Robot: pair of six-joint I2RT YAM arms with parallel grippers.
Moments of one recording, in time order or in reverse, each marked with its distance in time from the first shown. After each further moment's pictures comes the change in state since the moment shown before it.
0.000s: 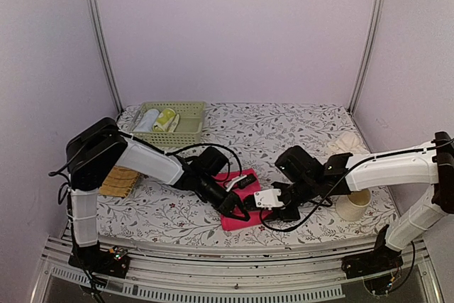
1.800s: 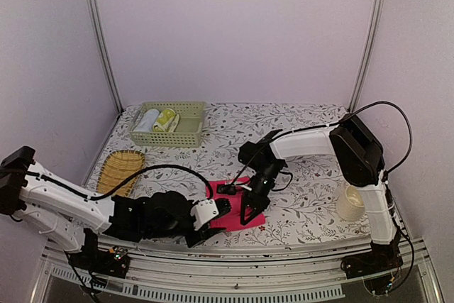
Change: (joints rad) left arm -0.444 -0.740 -0.610 0.248 -1.094 0.365; right arm -0.129 0.758 0.738 -0.666 -0.528 0.059
